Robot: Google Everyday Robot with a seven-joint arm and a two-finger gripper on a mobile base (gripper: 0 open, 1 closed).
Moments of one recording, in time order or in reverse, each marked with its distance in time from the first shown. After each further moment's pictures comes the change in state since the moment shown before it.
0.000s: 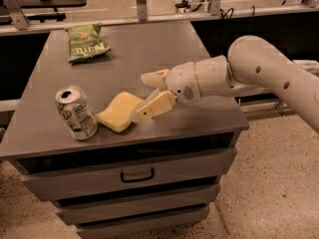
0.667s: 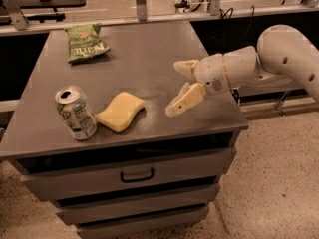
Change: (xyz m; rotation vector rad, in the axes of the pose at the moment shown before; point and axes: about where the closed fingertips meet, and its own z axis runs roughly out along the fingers) arm 0.025 -0.045 -0.063 0.080 0.071 -0.043
